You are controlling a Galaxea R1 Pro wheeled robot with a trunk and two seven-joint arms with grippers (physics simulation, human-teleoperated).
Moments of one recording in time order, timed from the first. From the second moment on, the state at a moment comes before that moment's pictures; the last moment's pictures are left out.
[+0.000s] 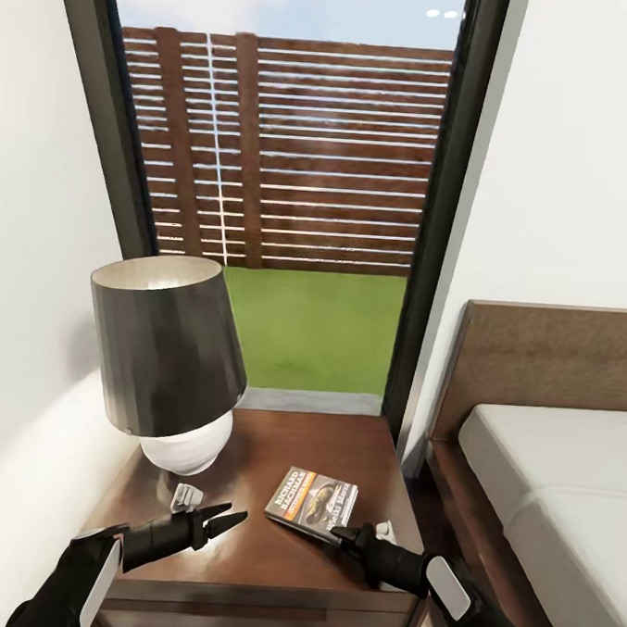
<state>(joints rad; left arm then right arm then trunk) -0.35 0.04 0.26 -0.94 0.03 0.43 -1.20 -0.53 -0.01 -0.05 -0.44 -0.72 0.78 0.60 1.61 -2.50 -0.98</state>
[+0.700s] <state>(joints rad) -0.35 0.04 0.26 -0.94 0.03 0.43 -1.20 -0.53 -0.01 -0.05 -0.44 -0.72 0.77 0.61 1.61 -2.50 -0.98</state>
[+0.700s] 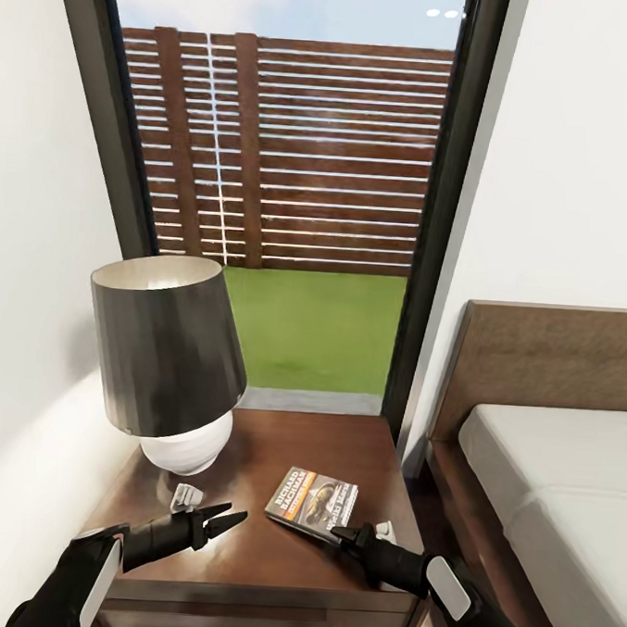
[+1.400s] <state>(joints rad) -0.35 0.04 0.26 -0.94 0.03 0.43 -1.20 -0.53 -0.01 -0.05 -0.44 -0.72 0.77 0.60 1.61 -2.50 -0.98</state>
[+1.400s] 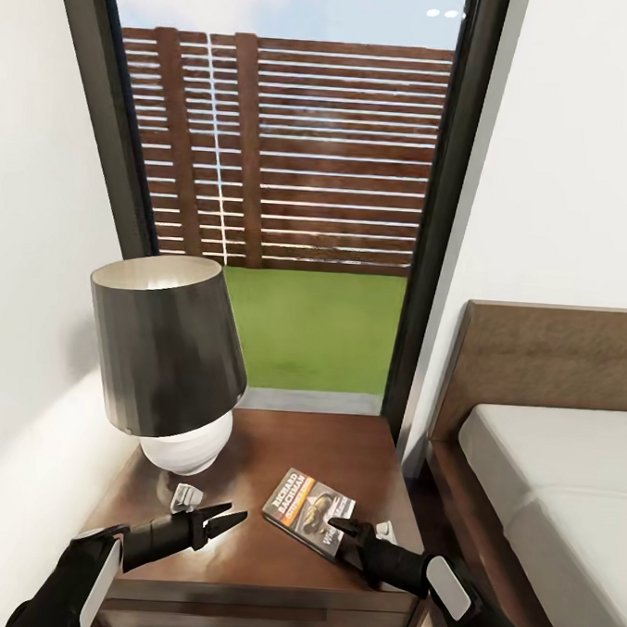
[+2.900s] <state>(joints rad) -0.35 0.04 0.26 -0.94 0.03 0.43 -1.20 -0.53 -0.01 -0.05 -0.43 -0.70 0.77 0.60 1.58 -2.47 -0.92</state>
